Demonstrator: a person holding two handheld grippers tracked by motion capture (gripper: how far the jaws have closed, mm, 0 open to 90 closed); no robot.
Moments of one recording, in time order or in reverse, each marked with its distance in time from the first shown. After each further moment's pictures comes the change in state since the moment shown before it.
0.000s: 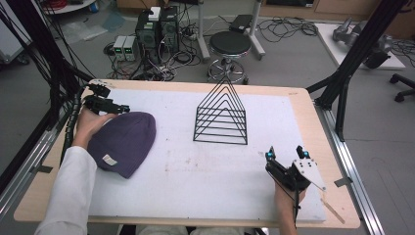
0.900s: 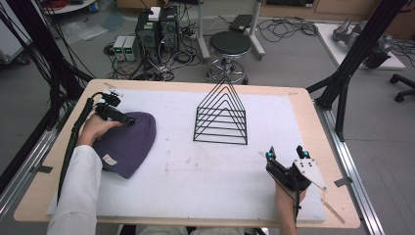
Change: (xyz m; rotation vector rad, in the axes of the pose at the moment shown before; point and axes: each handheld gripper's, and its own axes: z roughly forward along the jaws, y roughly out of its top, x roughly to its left) left arm -0.001 -0.014 0.040 0.187 -0.073 0.015; right arm -0.001 0.001 0.000 0.005 0.007 0.010
